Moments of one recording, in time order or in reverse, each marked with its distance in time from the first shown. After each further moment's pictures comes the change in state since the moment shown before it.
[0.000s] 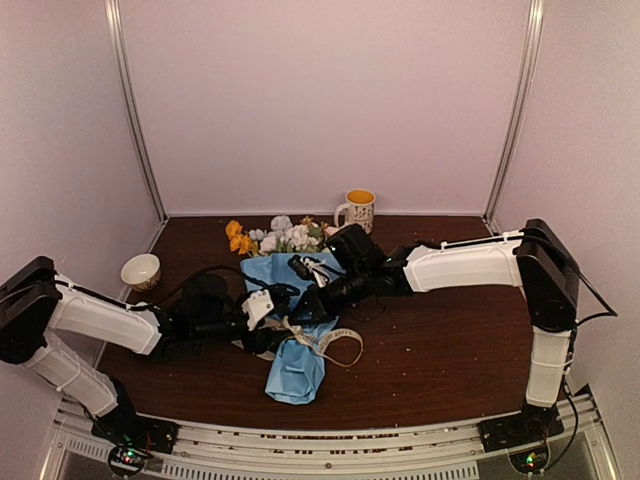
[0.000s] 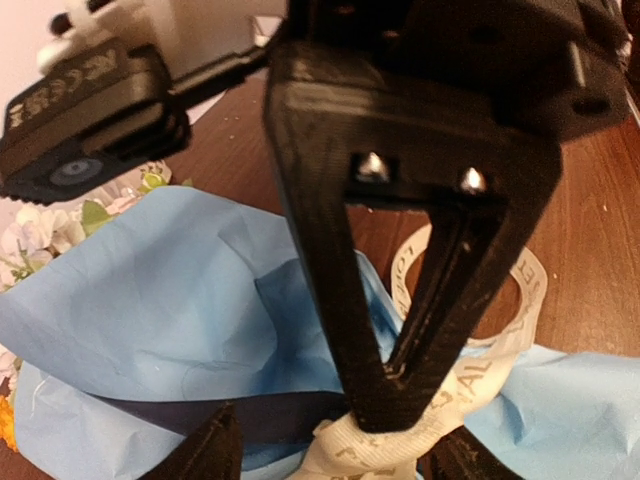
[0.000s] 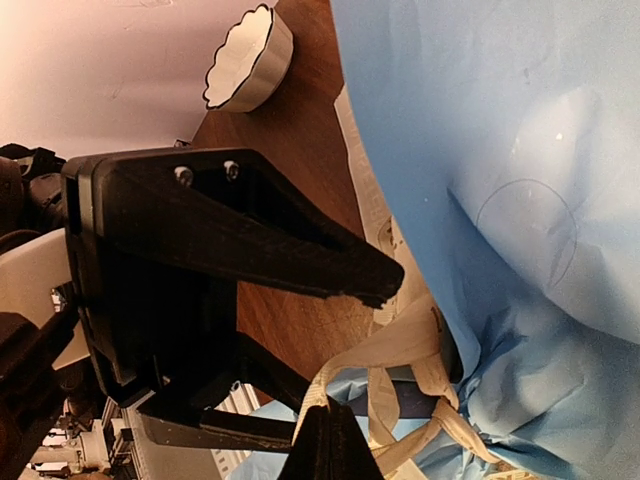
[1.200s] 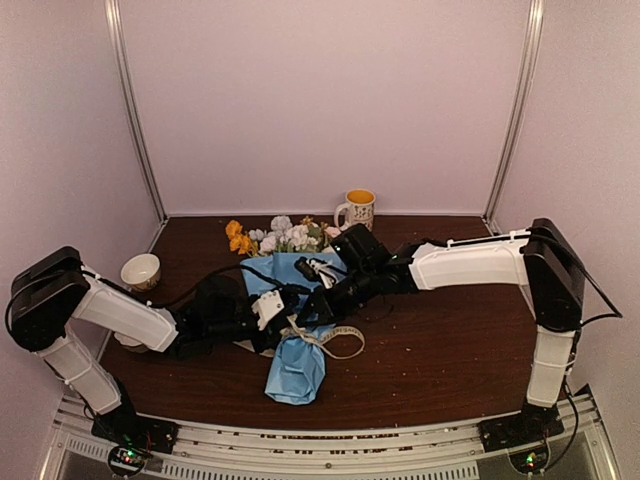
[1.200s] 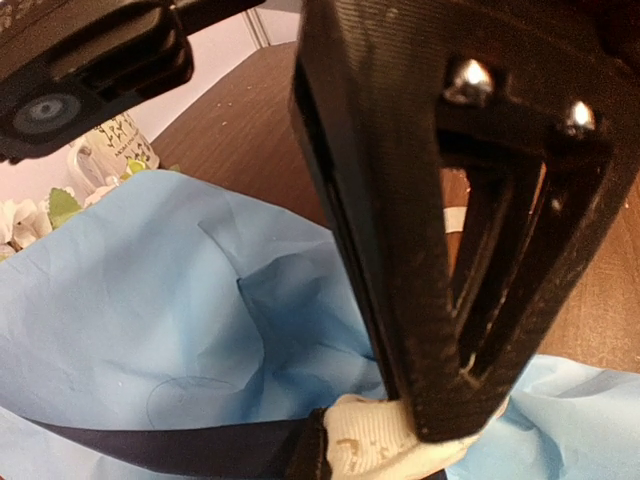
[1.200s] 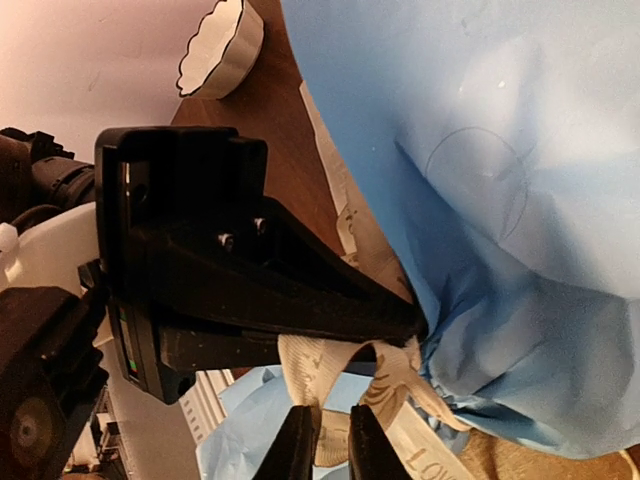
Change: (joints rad) left arm 0.007 0.148 0.047 0.074 0.014 -0.019; right arm -0.010 -0.028 -0.023 -0.064 0.023 -0.036
